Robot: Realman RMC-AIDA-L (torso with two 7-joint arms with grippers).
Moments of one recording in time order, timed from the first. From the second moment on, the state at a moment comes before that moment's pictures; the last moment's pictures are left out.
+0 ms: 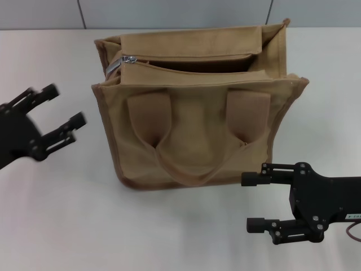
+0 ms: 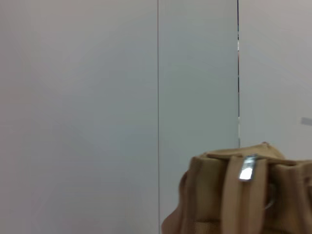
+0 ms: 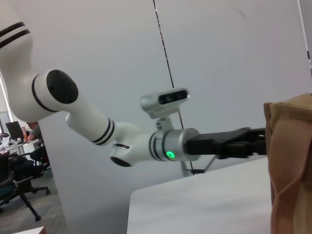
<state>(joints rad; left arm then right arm) -0.35 -2.05 0.30 0.44 1.89 1.73 -0.82 0.46 2.08 -0.63 -0.50 -2.09 -1.95 1.04</state>
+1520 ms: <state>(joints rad) -0.48 -2.05 0.37 0.40 1.82 1.62 -0.83 0.45 2.08 -0.62 -0.50 -2.04 -1.96 1.03</state>
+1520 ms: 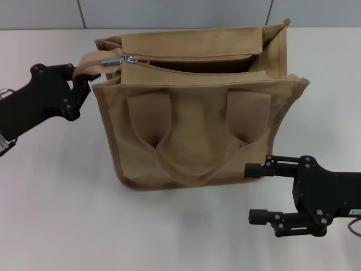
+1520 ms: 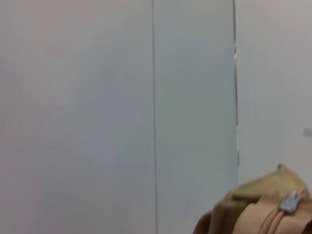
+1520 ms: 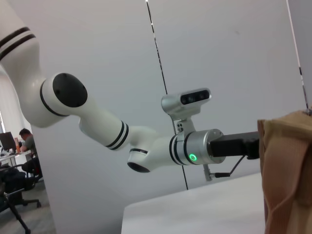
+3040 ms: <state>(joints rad) -0.55 -2.07 0.37 0.41 1.77 1.78 -0.91 0.90 1.99 -0.73 -0.64 -1.87 -1.86 2.04</state>
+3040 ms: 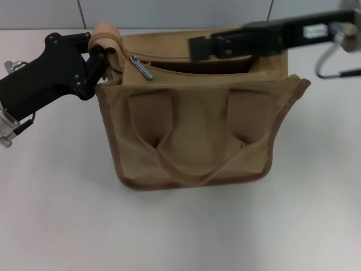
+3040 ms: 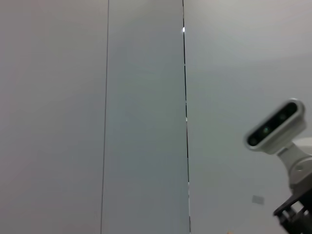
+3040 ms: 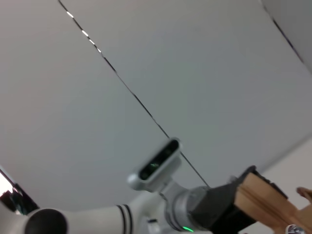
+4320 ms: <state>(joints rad) -0.62 -2.07 0.37 0.34 1.76 1.78 -0.91 1.04 2.04 -1.00 -0.67 -1.96 -1.56 2.28</state>
